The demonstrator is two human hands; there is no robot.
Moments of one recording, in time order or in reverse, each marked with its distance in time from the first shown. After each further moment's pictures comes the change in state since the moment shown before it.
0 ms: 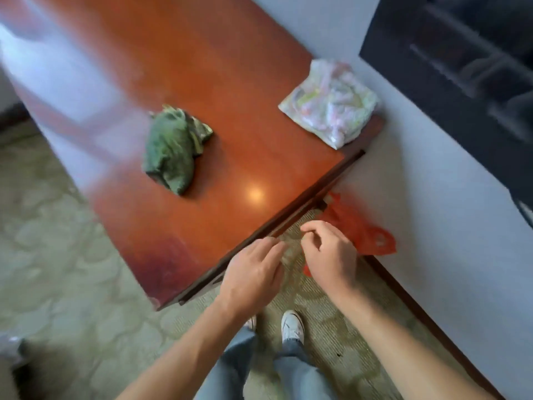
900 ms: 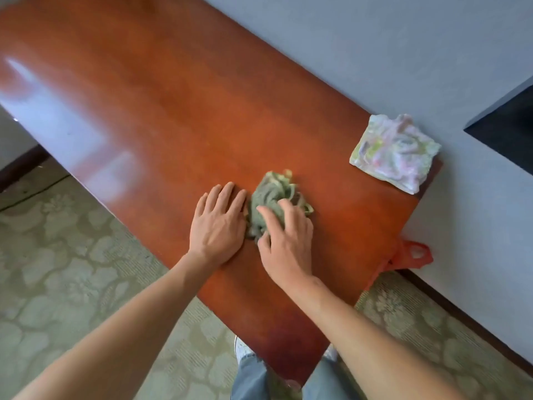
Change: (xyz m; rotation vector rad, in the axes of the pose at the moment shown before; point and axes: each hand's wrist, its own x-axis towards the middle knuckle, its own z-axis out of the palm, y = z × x) left_hand 0.108 -0.298 -0.157 0.341 -0.118 -0.094; right_hand 0.100 -0.242 0.179 -0.304 0.064 -0.091
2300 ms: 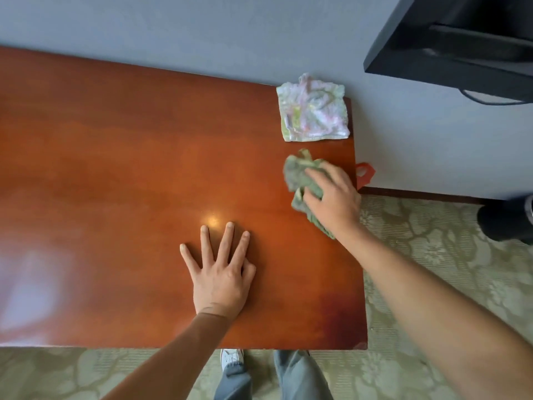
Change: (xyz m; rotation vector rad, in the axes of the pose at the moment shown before) left_hand 0.010 -0.028 0.011 -0.001 -0.136 0.492; right_hand 0.023 0.080 -0.041 -0.249 0.241 0.657
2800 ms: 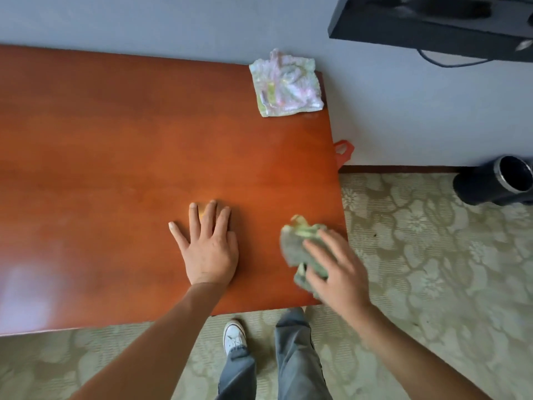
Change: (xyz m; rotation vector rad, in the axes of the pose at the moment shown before) left_hand 0.000 -0.001 -0.003 -0.145 0.019 -0.065; right_hand -0.218 0.008 -0.034 -0.035 -0.040 -0.100
